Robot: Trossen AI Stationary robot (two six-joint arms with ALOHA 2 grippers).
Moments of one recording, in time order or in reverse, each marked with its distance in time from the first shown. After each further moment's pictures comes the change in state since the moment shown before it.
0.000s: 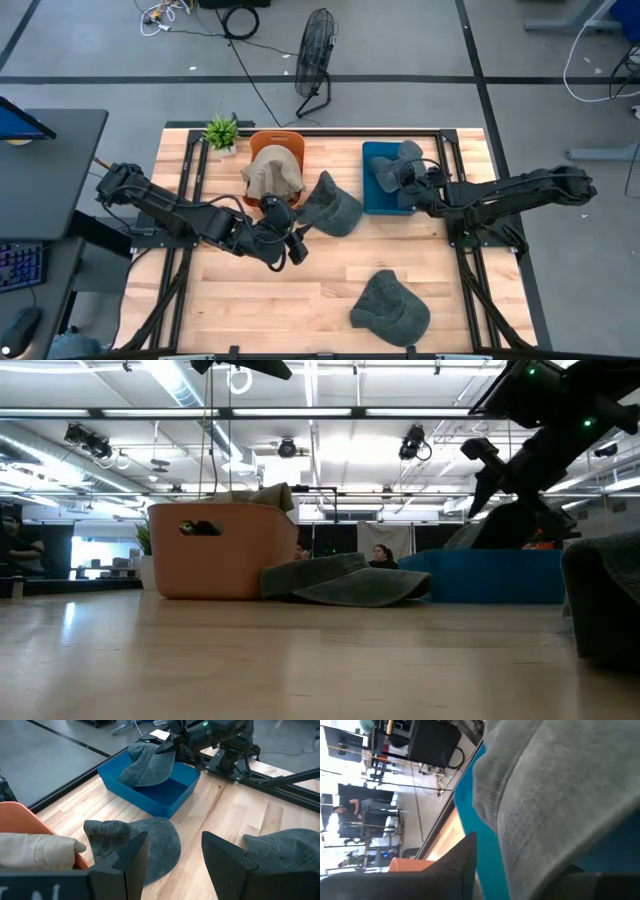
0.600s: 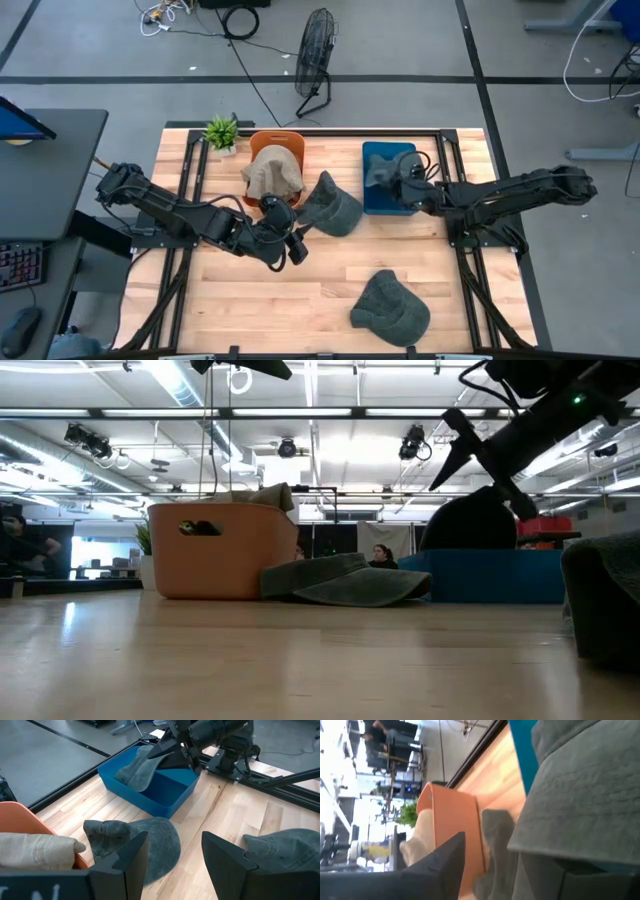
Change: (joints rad) left arm 0.000 0.000 0.000 0.000 0.000 -0.001; right arm 0.013 -0.007 0.000 0.338 -0.245 -0.338
